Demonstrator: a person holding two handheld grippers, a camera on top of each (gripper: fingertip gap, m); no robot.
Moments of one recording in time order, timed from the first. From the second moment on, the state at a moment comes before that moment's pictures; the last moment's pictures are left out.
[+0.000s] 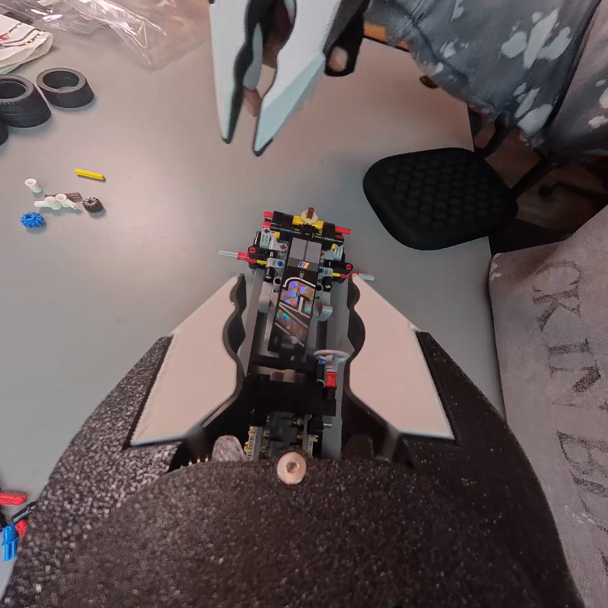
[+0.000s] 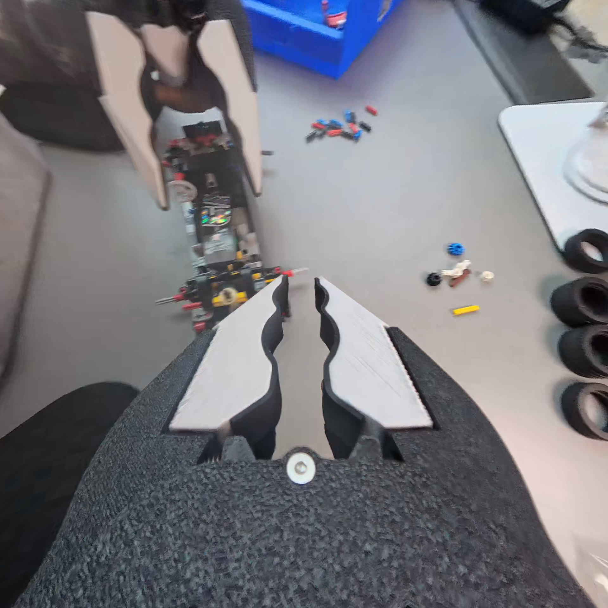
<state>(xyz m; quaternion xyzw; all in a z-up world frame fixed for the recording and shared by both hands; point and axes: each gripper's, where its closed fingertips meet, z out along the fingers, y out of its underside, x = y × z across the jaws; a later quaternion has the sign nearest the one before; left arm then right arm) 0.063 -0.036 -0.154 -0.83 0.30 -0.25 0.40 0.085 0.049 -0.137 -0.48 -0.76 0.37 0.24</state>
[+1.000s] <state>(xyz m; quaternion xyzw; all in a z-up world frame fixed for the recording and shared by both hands) 0.090 -0.025 -0.198 -0.86 0.37 -0.15 0.31 0.106 -0.004 -0.171 -0.44 -0.77 0.40 0.22</state>
